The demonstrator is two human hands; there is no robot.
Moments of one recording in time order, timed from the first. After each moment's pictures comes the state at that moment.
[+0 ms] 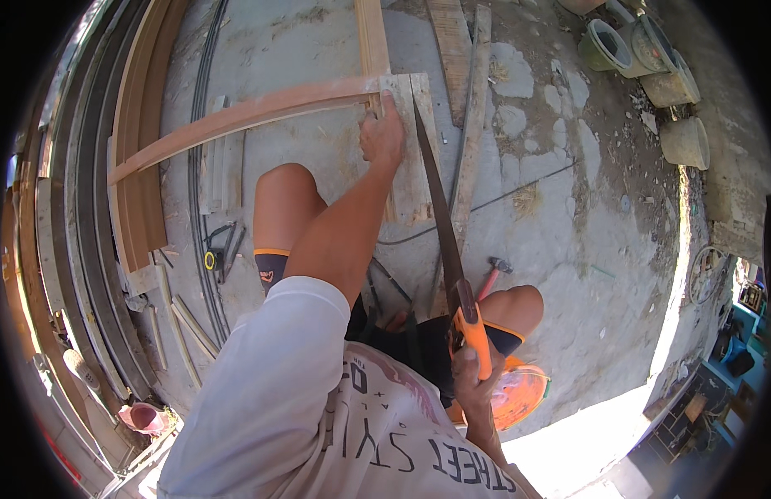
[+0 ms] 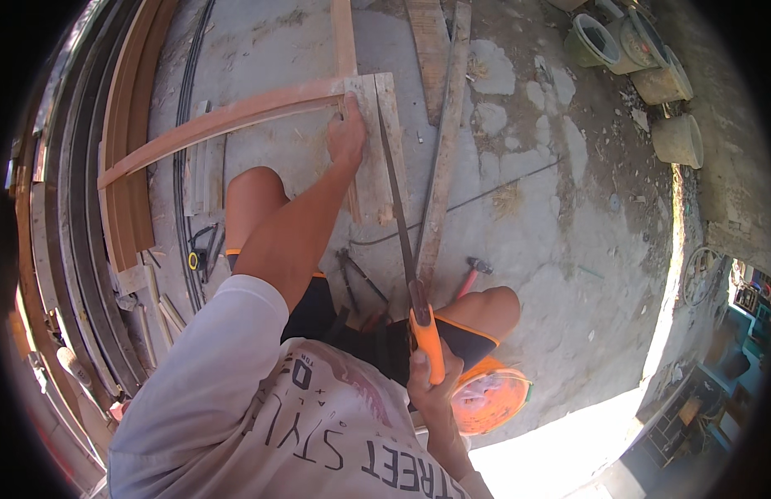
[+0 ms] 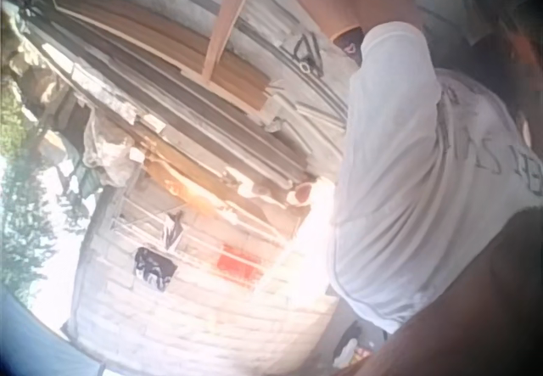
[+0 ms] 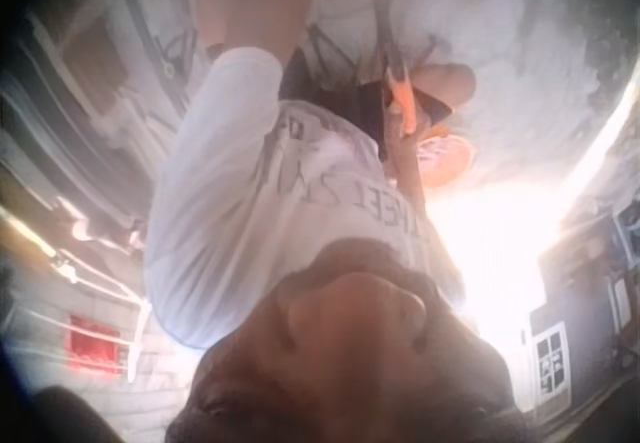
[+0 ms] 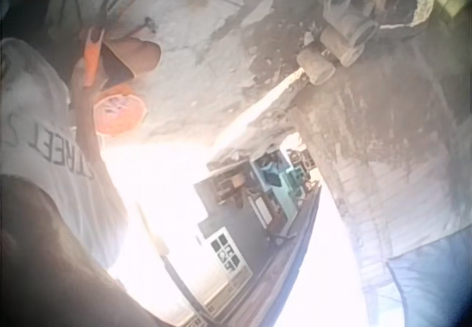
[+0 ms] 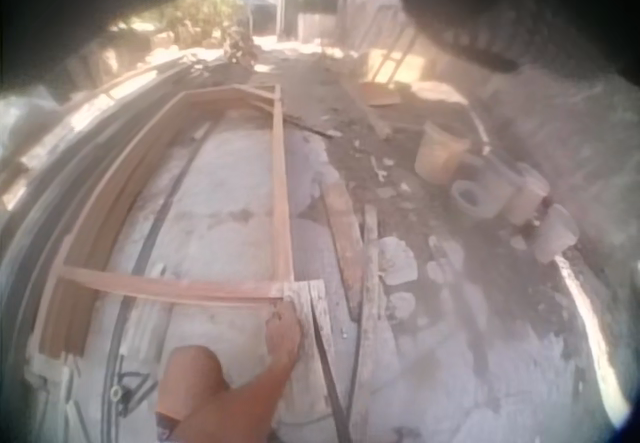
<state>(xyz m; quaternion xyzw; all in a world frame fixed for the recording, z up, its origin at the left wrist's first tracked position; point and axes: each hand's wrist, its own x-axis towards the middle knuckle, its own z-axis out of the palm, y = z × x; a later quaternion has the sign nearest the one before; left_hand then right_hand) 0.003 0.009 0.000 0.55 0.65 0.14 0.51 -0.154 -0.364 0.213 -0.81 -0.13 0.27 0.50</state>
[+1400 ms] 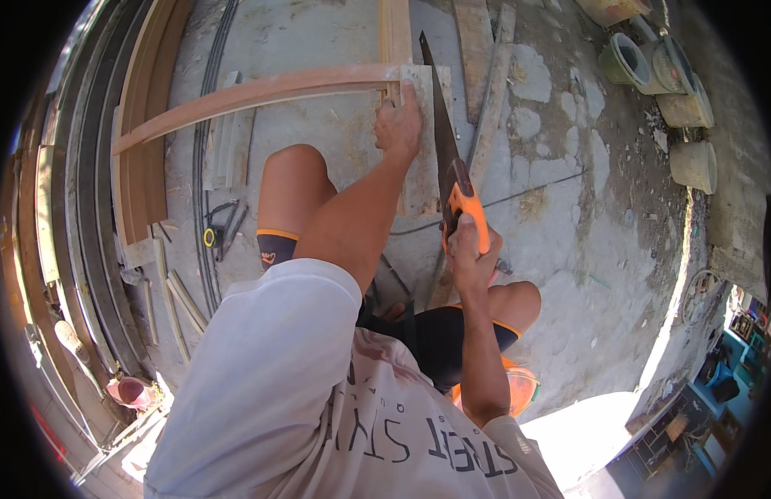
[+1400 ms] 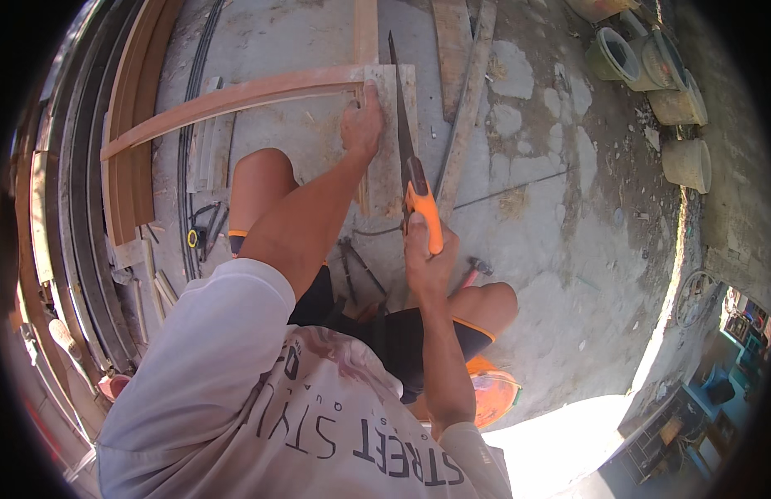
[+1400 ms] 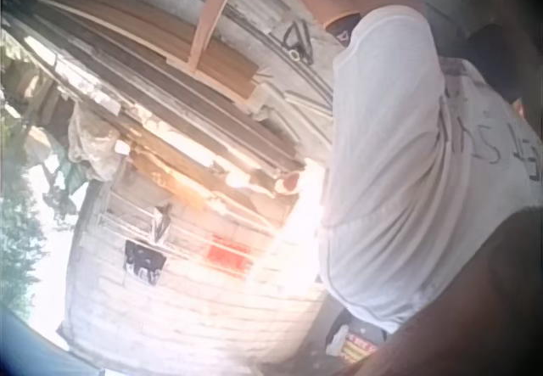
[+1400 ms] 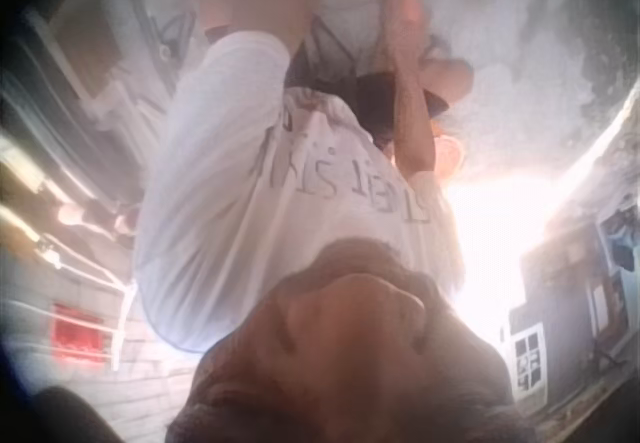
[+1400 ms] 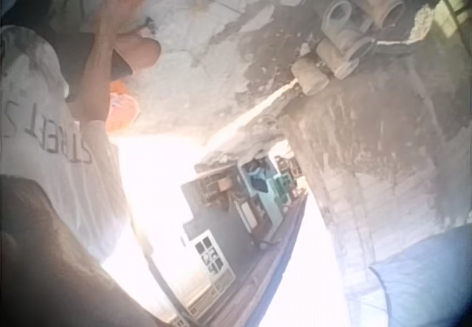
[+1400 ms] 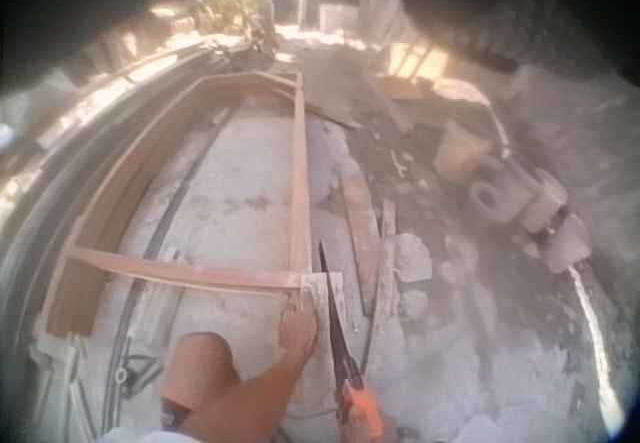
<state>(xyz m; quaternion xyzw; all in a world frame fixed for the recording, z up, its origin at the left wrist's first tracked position) 0.007 0.002 0.022 0.56 0.65 0.12 0.50 -0.054 -0.238 0.137 -0.73 -0.08 0.32 0.60</state>
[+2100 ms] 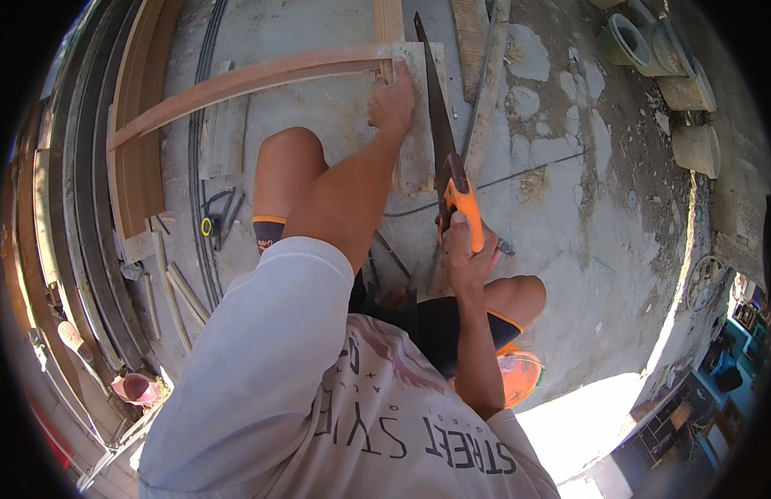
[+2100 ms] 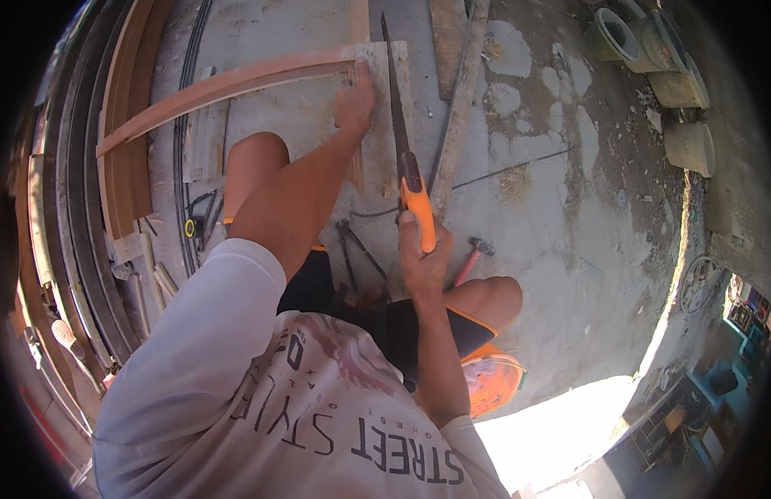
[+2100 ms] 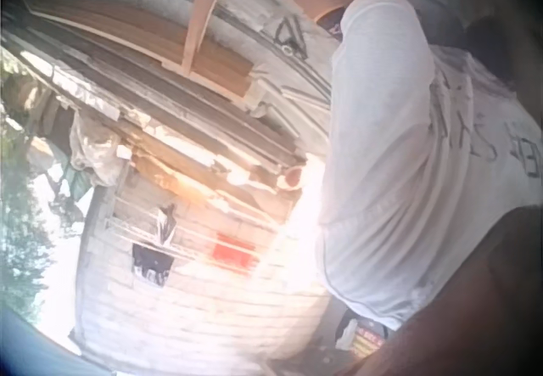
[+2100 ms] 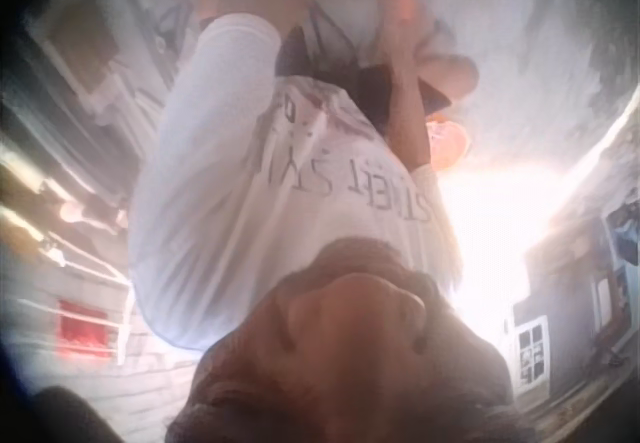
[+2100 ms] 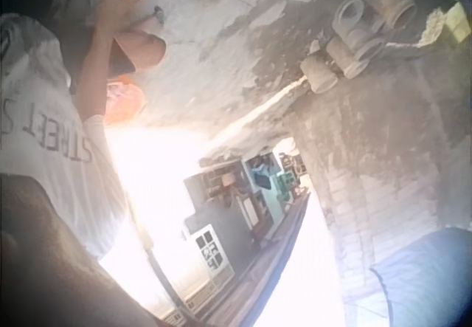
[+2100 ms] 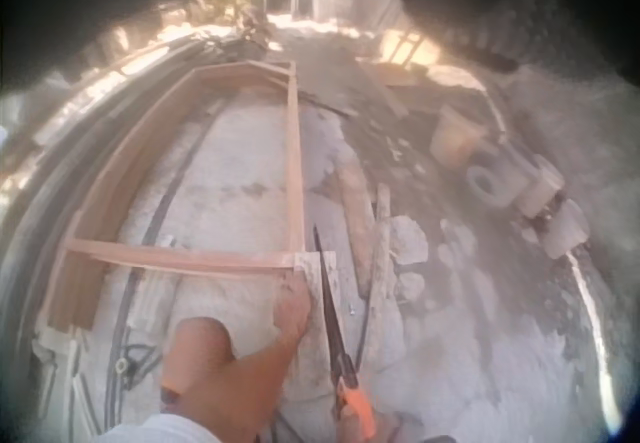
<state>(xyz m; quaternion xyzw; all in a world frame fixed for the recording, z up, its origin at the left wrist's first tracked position) 0.002 0.003 0.003 0.57 0.67 0.10 0.48 -0.083 -0.266 0.133 -0.76 -0.12 0.29 0.57</state>
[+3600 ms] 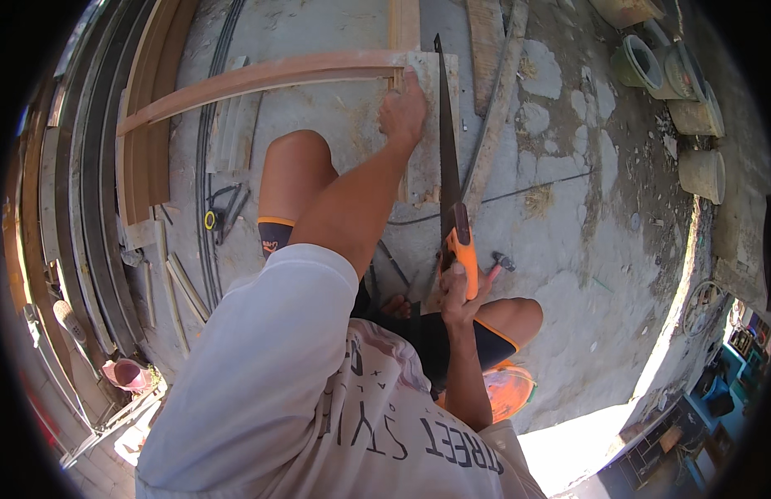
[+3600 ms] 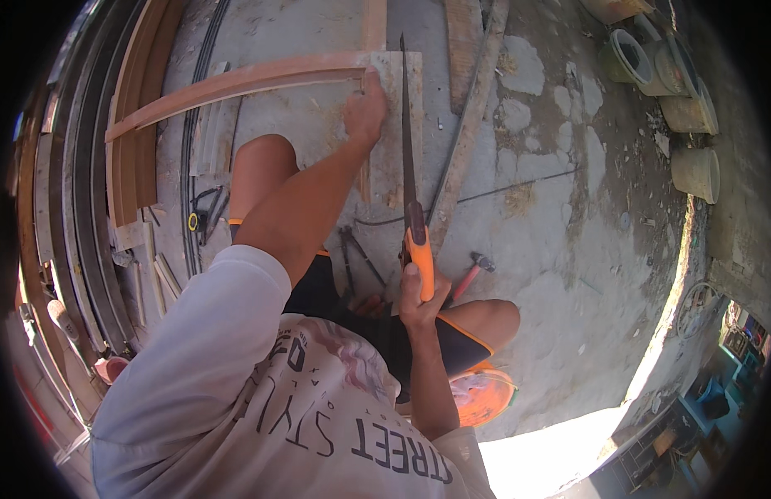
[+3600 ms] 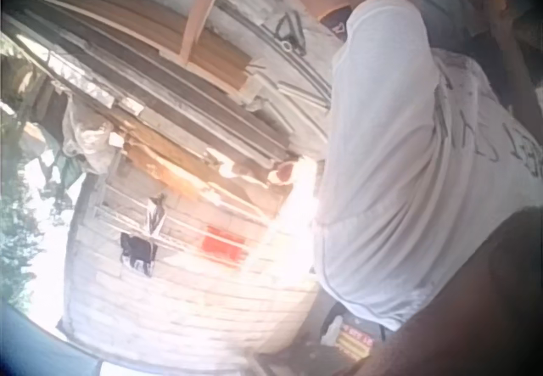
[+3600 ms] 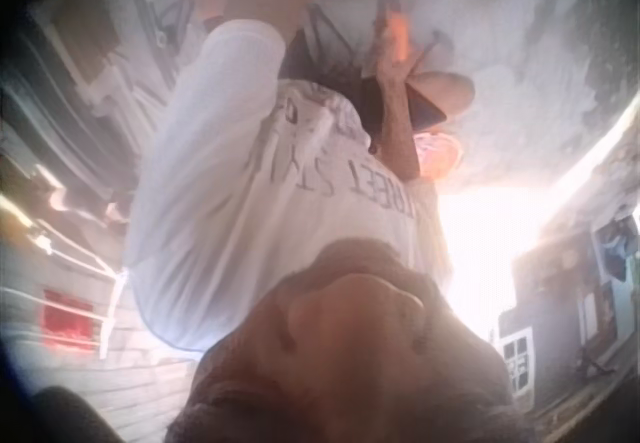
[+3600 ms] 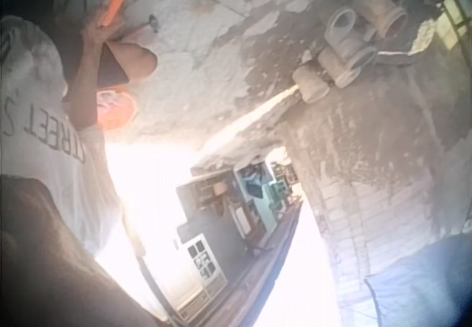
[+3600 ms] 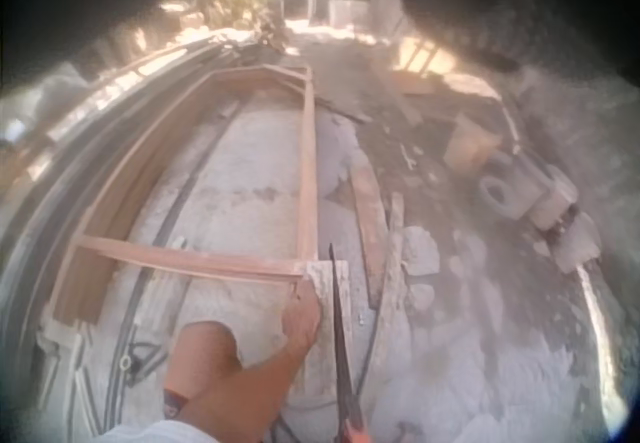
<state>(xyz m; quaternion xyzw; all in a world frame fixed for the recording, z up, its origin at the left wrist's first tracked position) 0.010 0.004 0.004 0.56 0.67 0.13 0.47 -0.105 -0.318 0.092 -0.72 -0.17 0.25 0.62</state>
